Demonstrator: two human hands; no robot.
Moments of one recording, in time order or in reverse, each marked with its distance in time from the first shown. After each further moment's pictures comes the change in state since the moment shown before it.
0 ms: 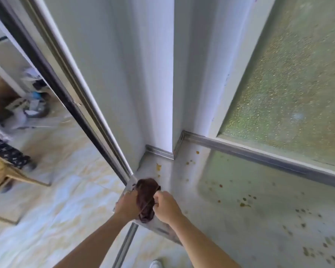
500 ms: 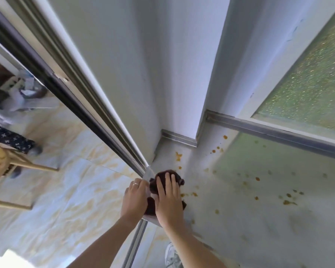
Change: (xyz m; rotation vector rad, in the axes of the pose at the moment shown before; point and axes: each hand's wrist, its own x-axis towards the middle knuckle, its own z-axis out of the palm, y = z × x) left_hand 0.056 -0.057 0.031 -0.080 0.228 0.118; right_hand 0.091 0.000 0.131 -0.277 0.381 -0.056
